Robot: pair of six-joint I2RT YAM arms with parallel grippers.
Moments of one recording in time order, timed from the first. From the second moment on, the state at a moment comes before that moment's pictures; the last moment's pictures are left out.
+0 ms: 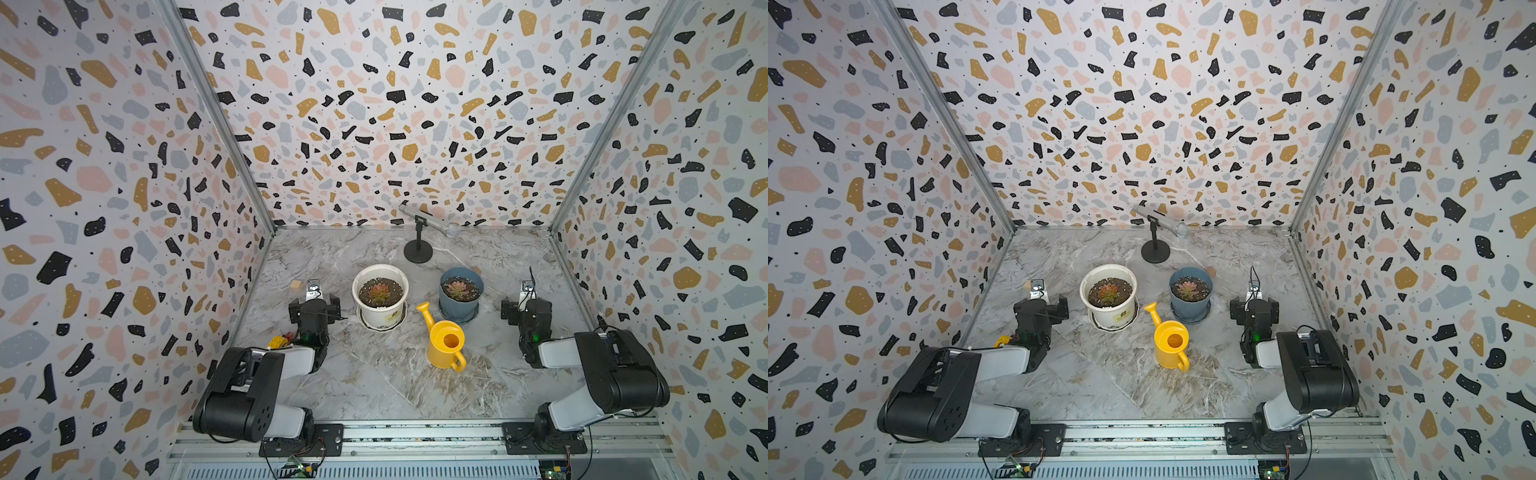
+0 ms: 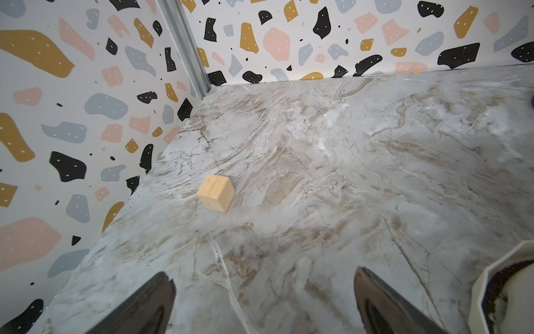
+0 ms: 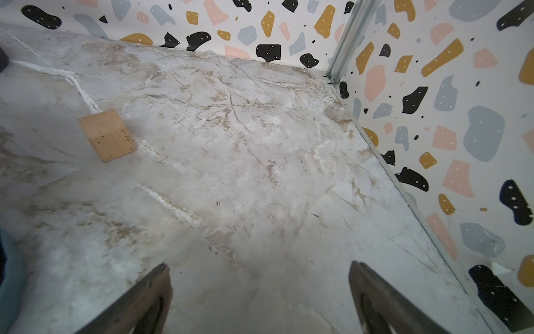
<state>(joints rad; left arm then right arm) -0.15 1.41 0.32 0.70 -0.41 0.00 0.09 1.53 0.32 0.82 0.28 -0.09</state>
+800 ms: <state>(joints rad) -0.19 1.39 0.32 0.70 -0.46 0.01 0.09 1.38 0.26 0.79 0.23 -0.12</state>
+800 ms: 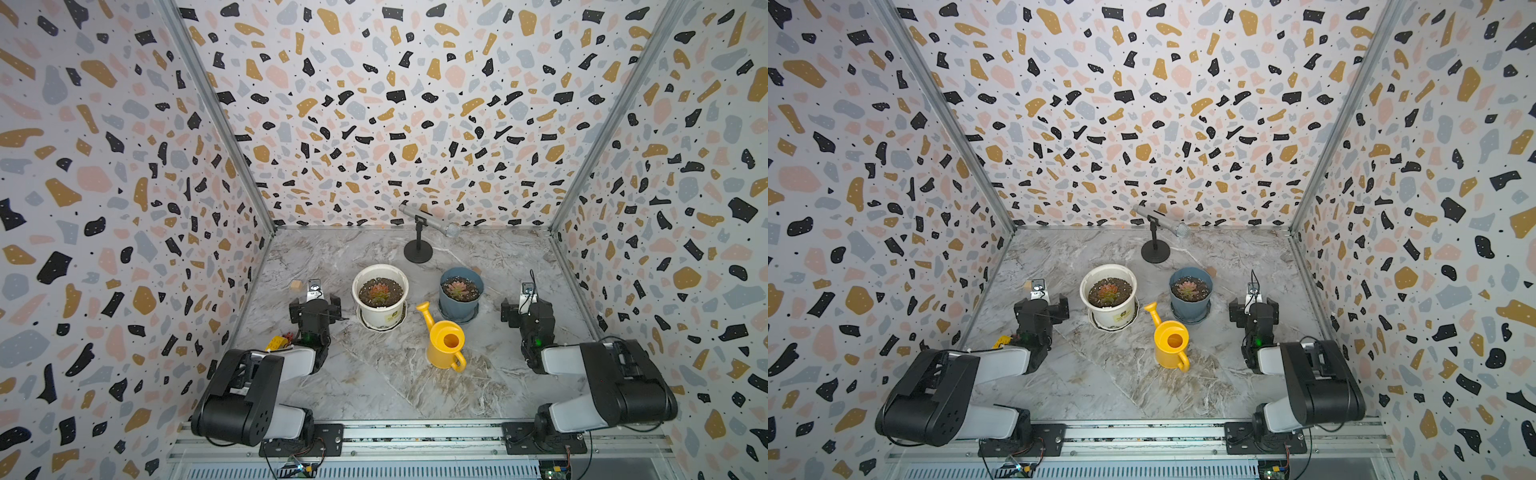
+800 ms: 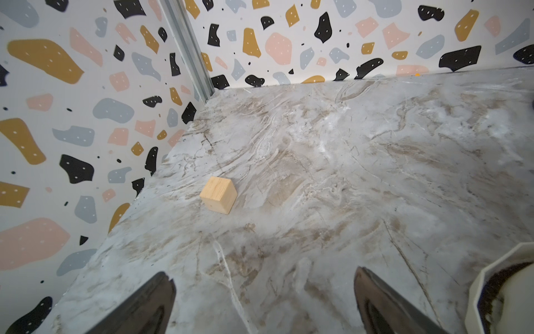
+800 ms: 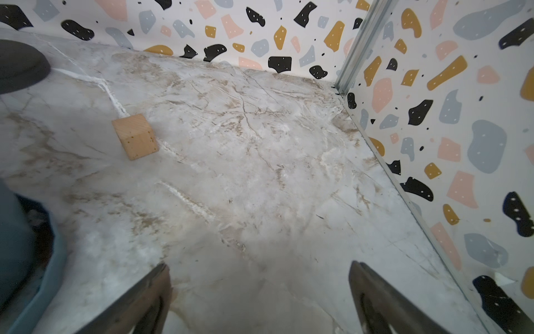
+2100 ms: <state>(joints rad) -0.51 0.84 0.76 -0.13 -0.53 -0.32 0.21 0.89 0.43 0.03 0.12 0.44</state>
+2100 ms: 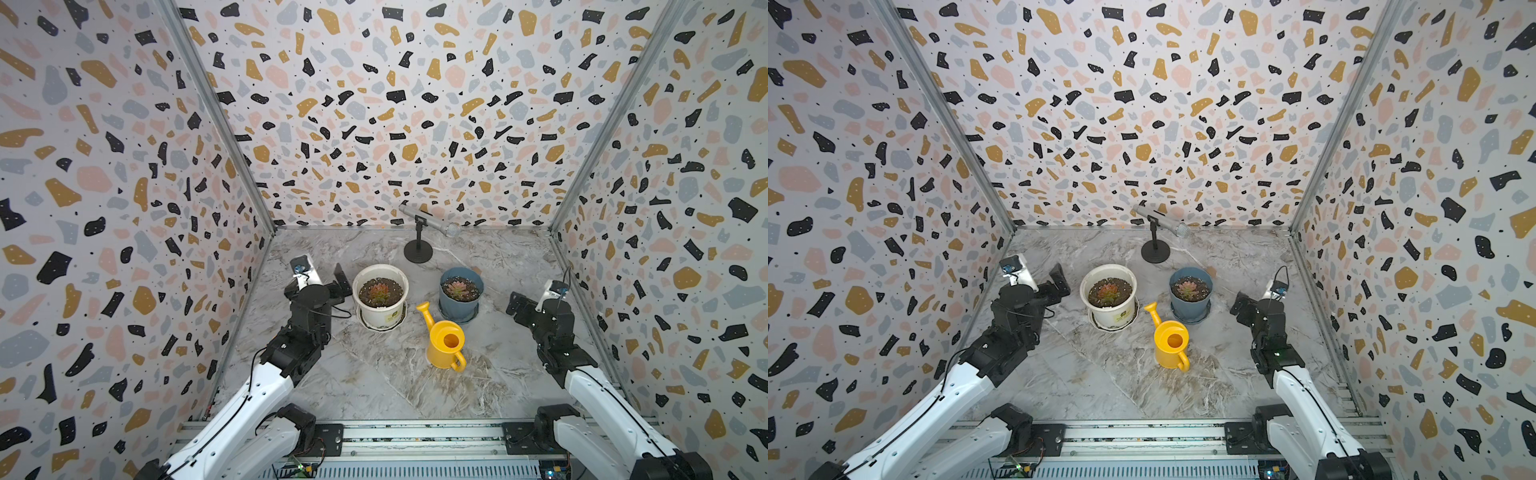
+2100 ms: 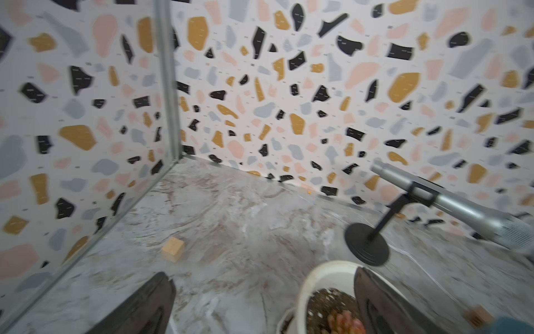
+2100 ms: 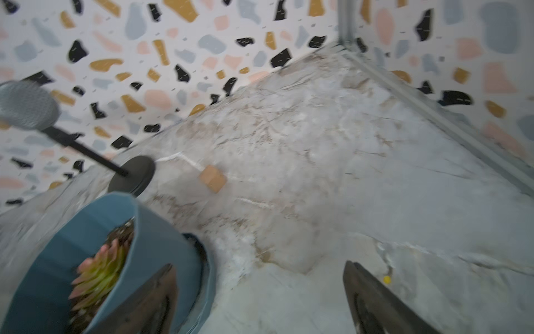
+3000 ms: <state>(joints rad) -0.97 0.85 0.81 -0.81 0.06 -0.19 0.74 0.79 0.59 -0.62 -0.35 0.40</state>
